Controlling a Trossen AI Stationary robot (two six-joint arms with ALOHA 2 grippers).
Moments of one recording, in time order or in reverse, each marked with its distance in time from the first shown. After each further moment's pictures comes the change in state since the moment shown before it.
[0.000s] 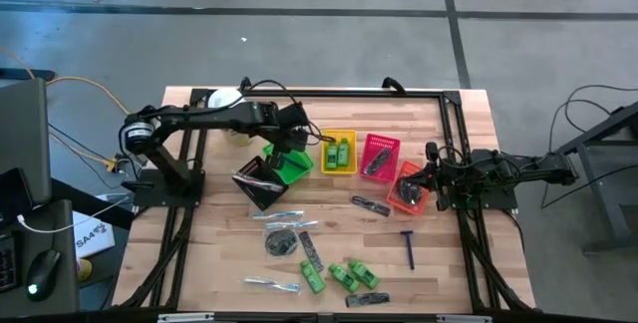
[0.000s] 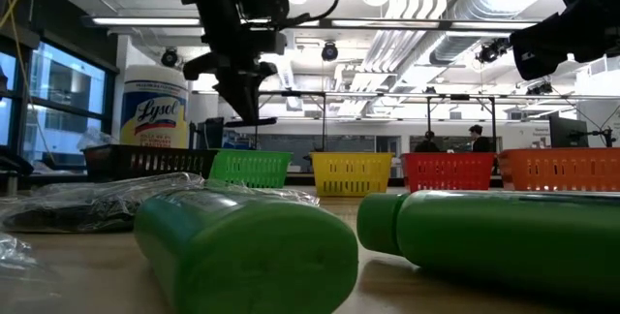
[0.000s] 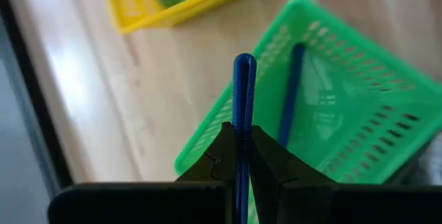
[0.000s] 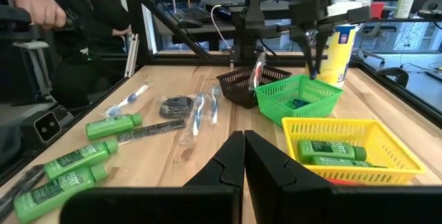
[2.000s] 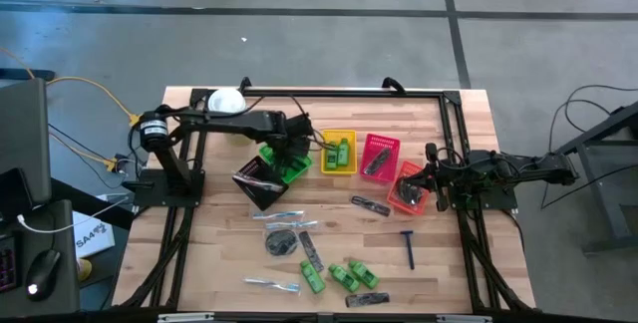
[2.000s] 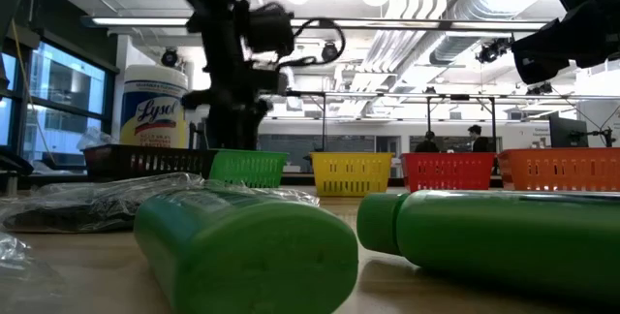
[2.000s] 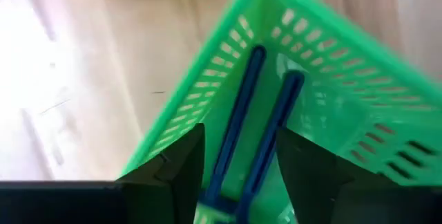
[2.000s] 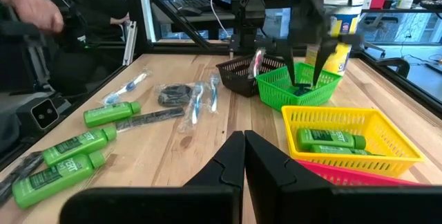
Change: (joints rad) left arm -0.009 0.112 -0.060 0.061 0.044 -0.124; right arm 0.000 0.000 0.000 -0.039 0.000 -0.007
